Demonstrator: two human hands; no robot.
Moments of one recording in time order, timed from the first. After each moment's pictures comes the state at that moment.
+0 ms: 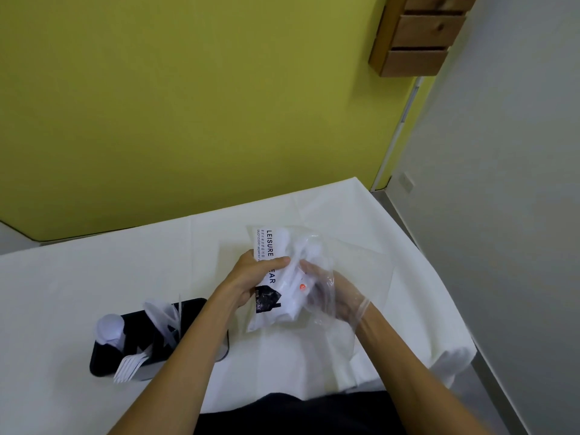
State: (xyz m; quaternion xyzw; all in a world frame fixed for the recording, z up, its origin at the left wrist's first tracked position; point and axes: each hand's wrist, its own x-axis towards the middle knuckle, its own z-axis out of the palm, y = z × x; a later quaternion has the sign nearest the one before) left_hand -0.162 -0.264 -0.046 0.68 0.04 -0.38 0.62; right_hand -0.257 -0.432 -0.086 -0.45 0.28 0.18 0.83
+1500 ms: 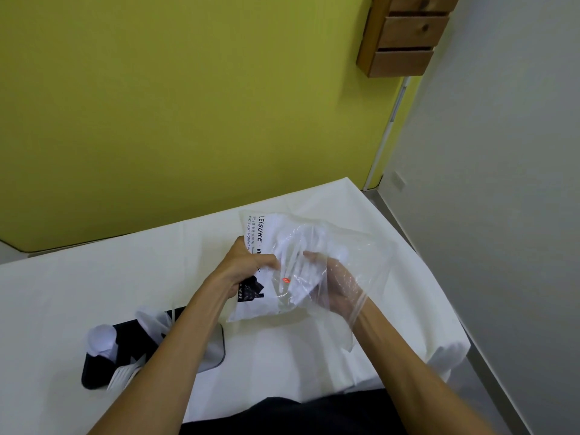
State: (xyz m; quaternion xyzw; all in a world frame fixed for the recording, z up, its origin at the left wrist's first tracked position) left_hand -0.146 -0.266 -0.023 0.76 0.00 -0.36 0.54; right_hand -0.249 -0.434 -0.072 -0.36 0.22 0.10 0.90
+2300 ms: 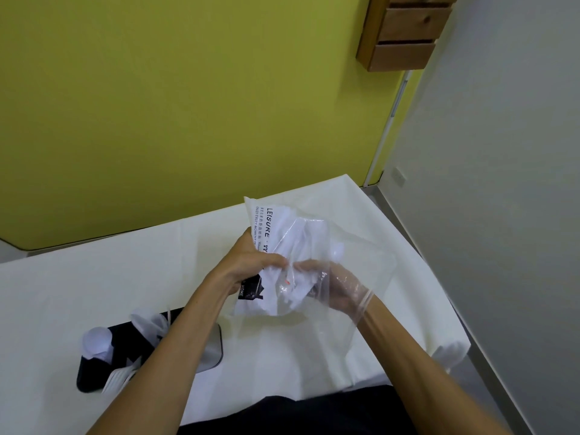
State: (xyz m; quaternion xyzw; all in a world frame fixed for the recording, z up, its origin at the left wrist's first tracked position) left_hand -0.150 -0.279 -0.005 0.77 -0.07 -0.35 0.53; right_hand -0.240 -0.455 -0.143 -0.51 0.48 0.18 0.69
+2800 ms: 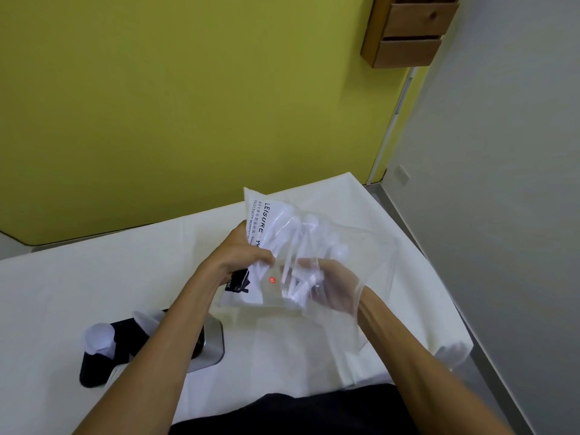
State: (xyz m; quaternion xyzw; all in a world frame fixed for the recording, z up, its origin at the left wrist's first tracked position) left_hand -0.135 -0.268 0.001 0.80 -0.06 -0.35 0.47; right_hand -0.244 -0.436 -0.073 -0.53 0.26 0.18 0.78
